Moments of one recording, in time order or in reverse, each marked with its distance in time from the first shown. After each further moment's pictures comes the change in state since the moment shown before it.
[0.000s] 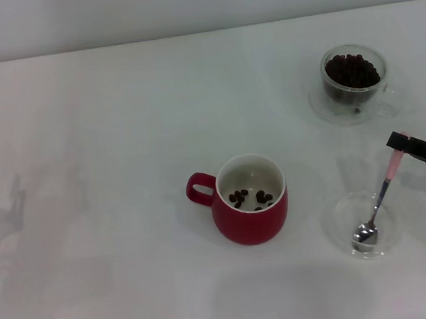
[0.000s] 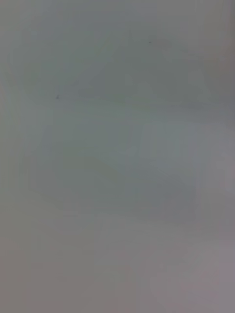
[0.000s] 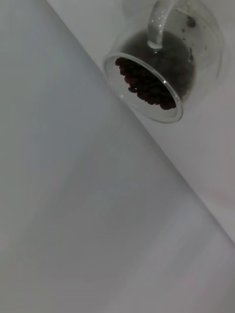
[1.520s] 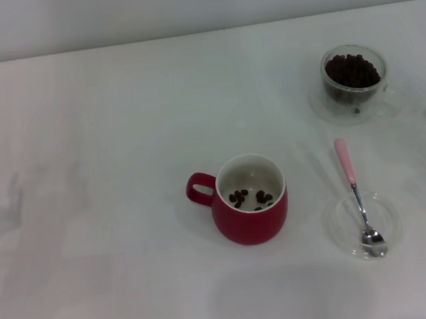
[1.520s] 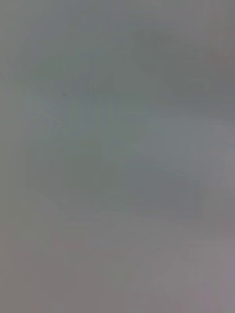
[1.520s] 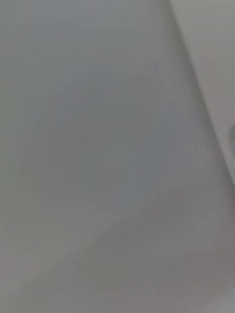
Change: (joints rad) left arm -0.004 0.002 -0.006 0.004 -0.008 -0.010 0.000; right arm 0.009 -0.014 0.283 -0.041 -0.007 -0.044 -0.364
